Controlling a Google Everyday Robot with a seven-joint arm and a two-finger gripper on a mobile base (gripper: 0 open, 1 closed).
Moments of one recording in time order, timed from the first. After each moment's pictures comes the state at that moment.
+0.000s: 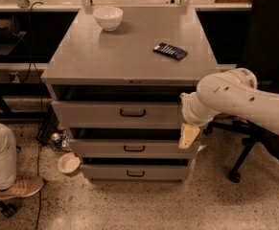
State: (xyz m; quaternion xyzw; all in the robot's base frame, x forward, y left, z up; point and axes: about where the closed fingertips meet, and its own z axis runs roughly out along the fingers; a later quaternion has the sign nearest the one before) arm 0.596 -0.157 0.694 -0.66 0.71 -0.08 0.23
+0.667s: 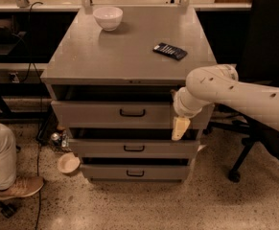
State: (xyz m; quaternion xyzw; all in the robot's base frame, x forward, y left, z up) arm 0.647 -0.138 0.665 -0.69 0.68 -0.06 0.23
